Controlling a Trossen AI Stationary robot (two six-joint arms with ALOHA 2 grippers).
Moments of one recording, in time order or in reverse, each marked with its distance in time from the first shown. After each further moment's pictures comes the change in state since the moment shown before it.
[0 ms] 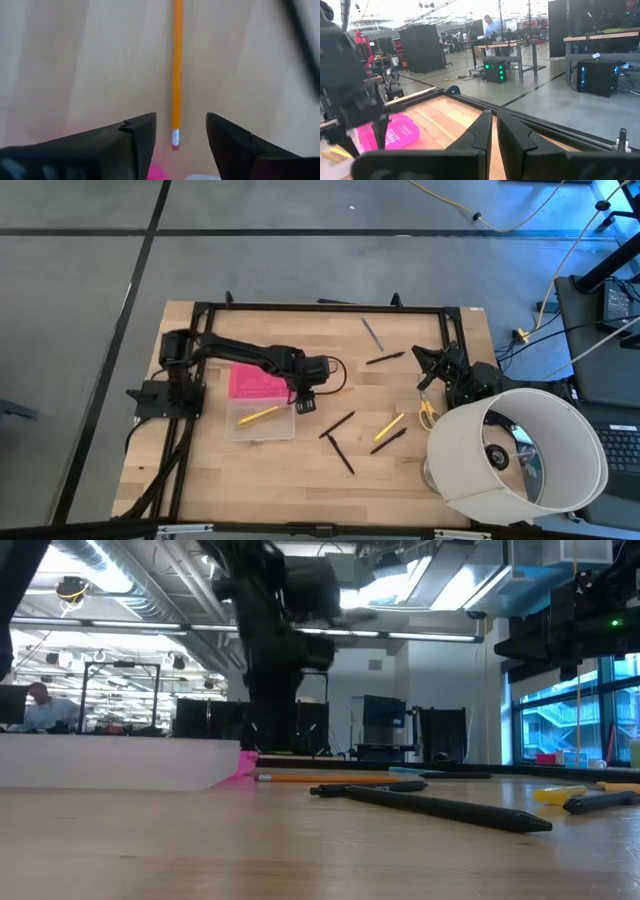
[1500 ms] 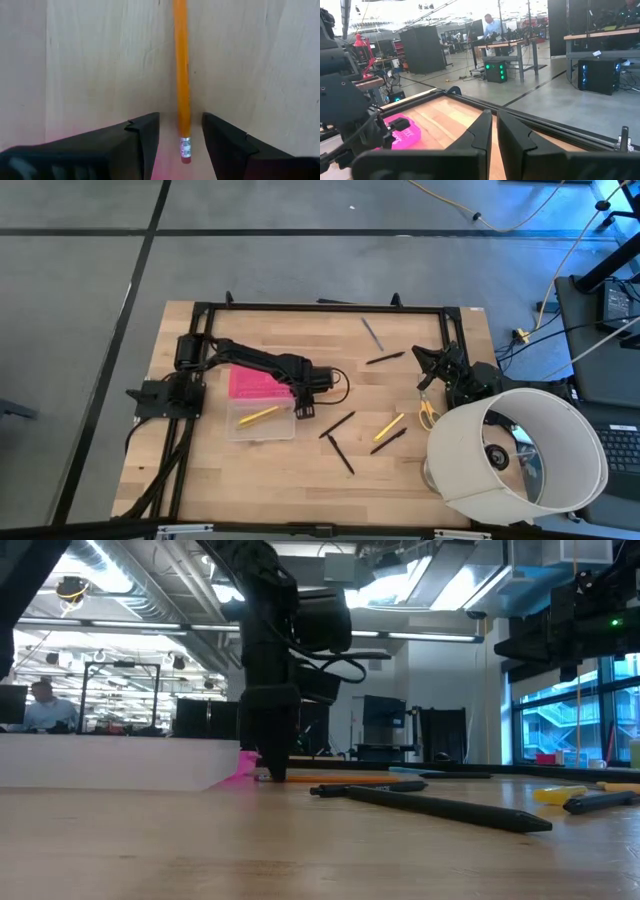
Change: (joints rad) left arm -0.027 0.132 0.029 -0.021 -0.065 0.062; right arm 0.000 0.000 0.000 0.000 0.000 0.020
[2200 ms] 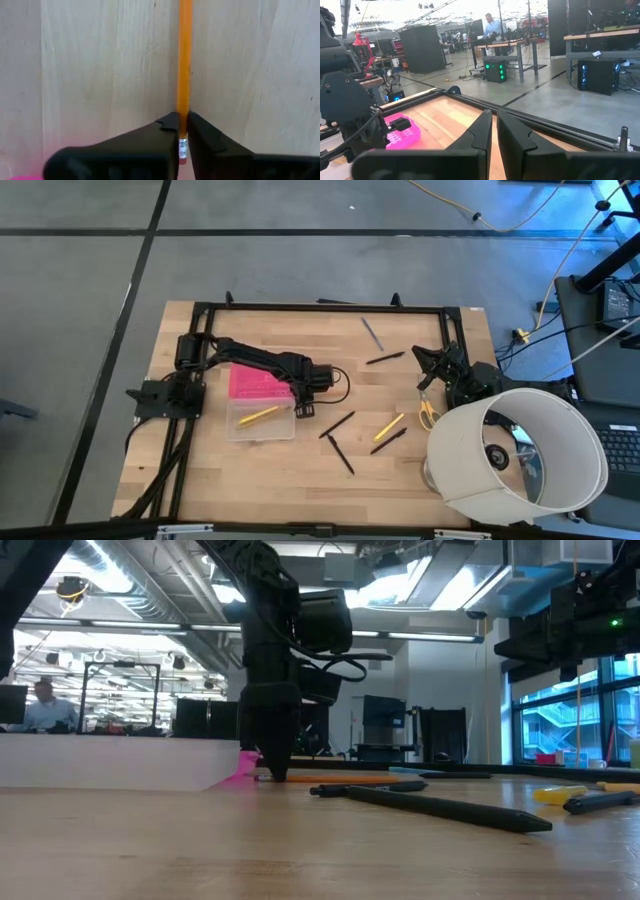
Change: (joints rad) left arm 0.006 0.019 -0.004 -0.007 0.041 0.027; right arm 0.000 0.000 0.000 0.000 0.000 -0.005
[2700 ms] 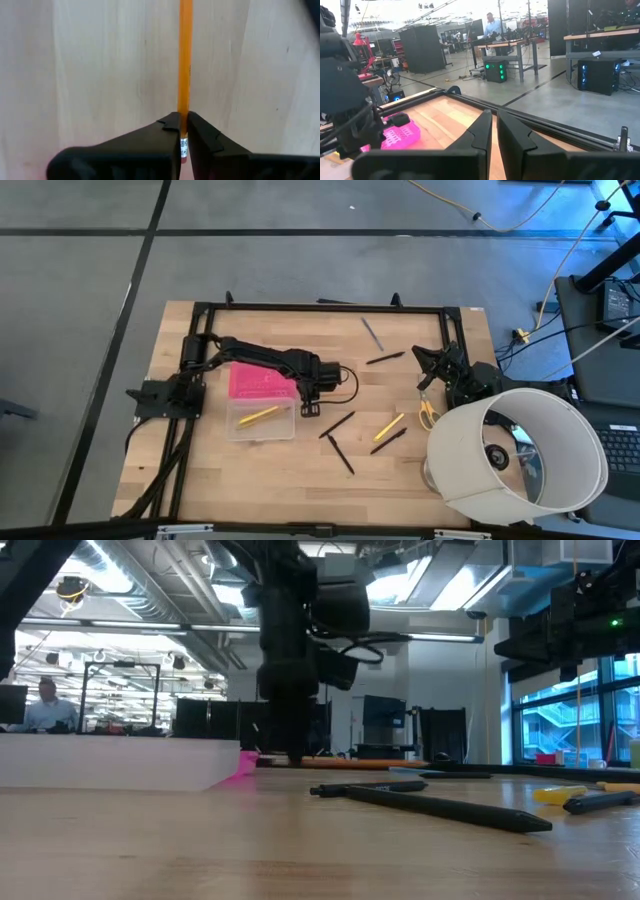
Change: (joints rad) left arm -0.001 0.011 0.176 -0.125 0.004 0.043; right arm 0.000 0.000 0.000 0.000 0.000 0.000
